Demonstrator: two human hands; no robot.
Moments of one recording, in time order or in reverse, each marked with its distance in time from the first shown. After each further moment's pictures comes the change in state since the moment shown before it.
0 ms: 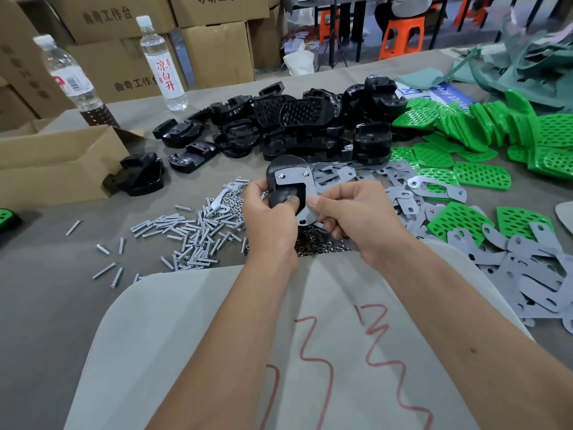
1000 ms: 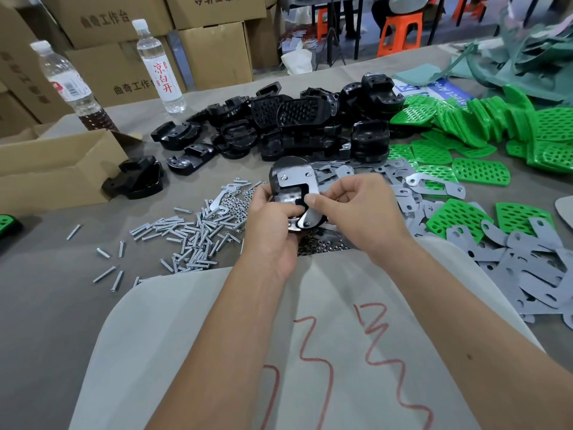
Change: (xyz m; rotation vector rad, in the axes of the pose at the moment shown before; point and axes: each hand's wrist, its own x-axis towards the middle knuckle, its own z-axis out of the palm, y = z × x) left_hand 0.005 -0.001 -0.007 -0.228 -0.245 -0.165; right_hand 0.002 0.002 -0.006 -0.338 0.127 -0.225
